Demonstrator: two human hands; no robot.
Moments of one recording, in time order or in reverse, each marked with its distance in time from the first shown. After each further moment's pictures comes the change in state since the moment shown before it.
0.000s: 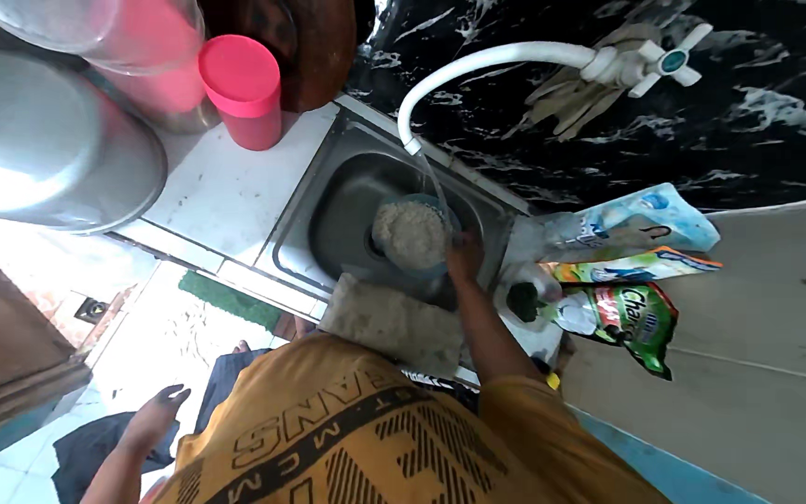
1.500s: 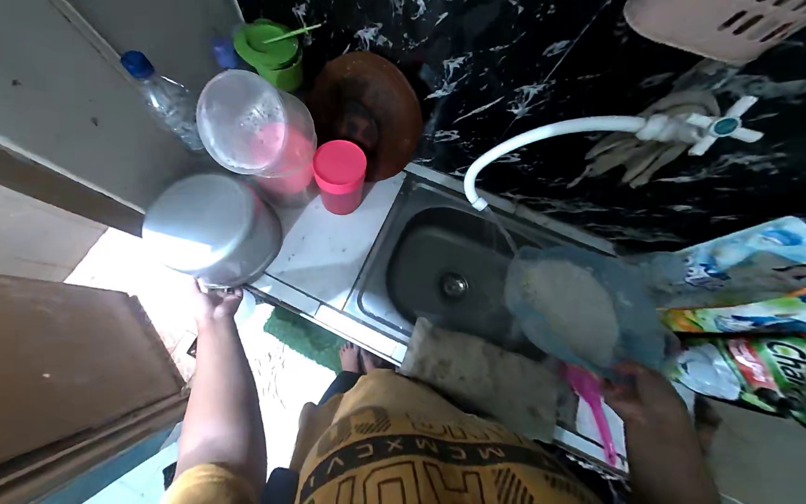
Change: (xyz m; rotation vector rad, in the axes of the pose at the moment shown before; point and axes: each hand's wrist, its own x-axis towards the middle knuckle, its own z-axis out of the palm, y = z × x) left_hand 0.030 0.189 -0.210 -1.954 0.312 0.475; right_hand -0.126 0.044 -0.096 1.254 0.174 0.565
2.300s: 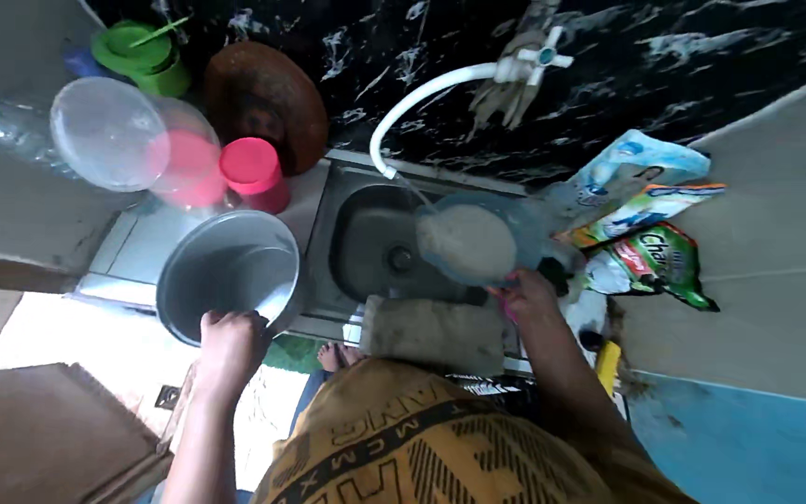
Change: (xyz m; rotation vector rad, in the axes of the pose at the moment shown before) left_hand -0.208 -0.038 0.045 2.208 -1.007 1.013; right_hand 0.008 0.005 0.034 -0.011 -0.078 0.016
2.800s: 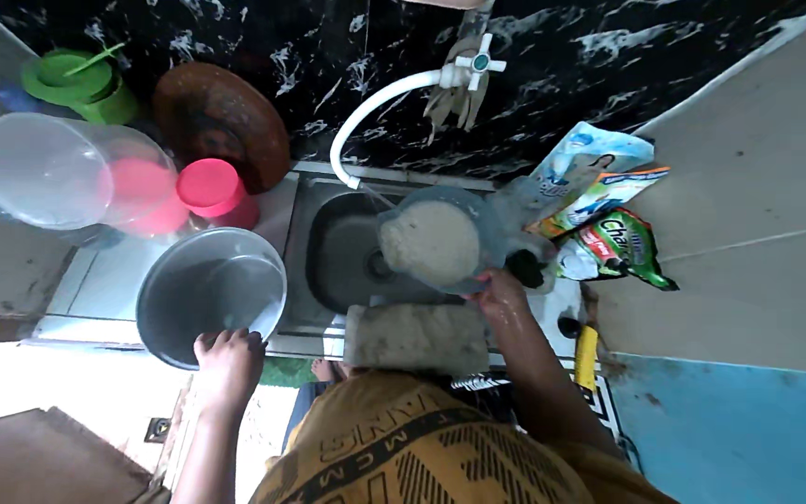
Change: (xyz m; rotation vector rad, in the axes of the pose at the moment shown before) left_hand 0.016 0.014 0.044 0.151 0.025 -0.031; right_hand 0.003 0.007 -0.002 -0.039 -0.015 0.006
